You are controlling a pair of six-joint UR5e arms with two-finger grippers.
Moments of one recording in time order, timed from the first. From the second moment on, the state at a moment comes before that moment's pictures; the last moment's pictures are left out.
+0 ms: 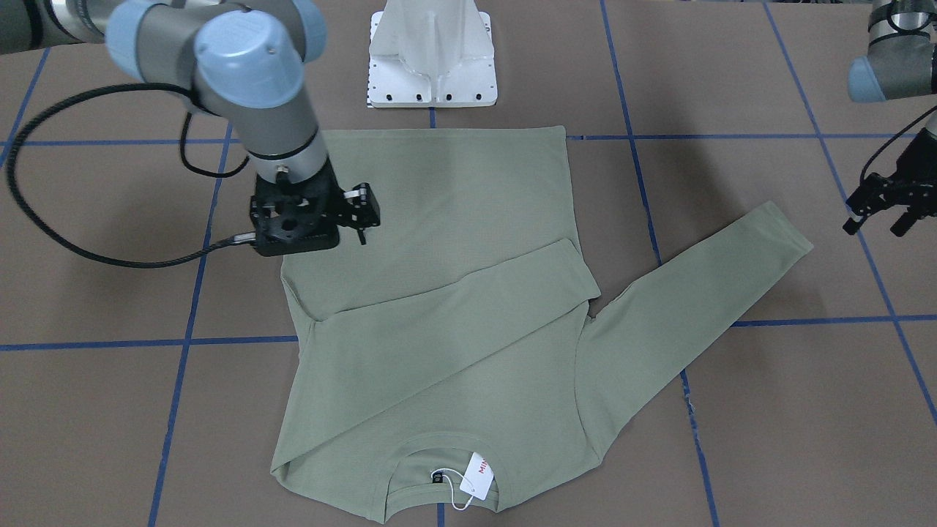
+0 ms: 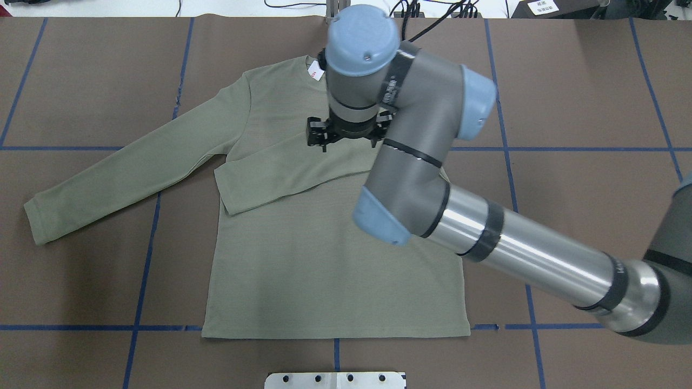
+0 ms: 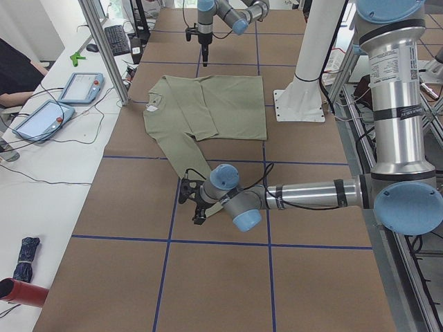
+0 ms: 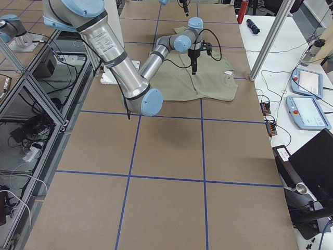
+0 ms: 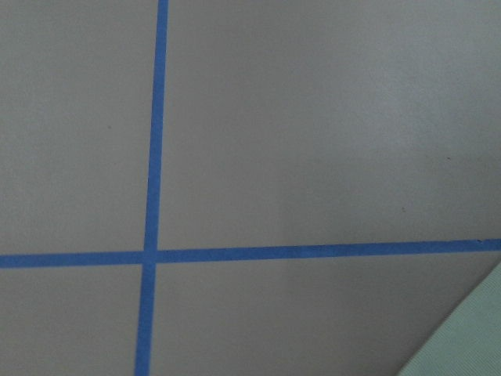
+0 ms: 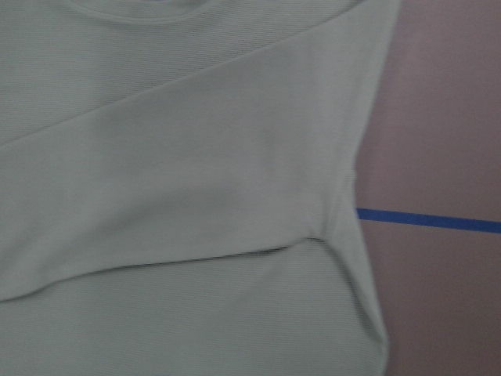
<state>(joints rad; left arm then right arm) -1.11 -1.35 -1.60 -2.63 -2.08 -0.91 0.78 -0.93 1.78 -1.74 2.04 0.89</state>
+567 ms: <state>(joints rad) -0.79 -1.29 -1.69 -2.60 -1.82 -1.27 0.94 -1.19 1.90 -1.74 2.14 0.64</state>
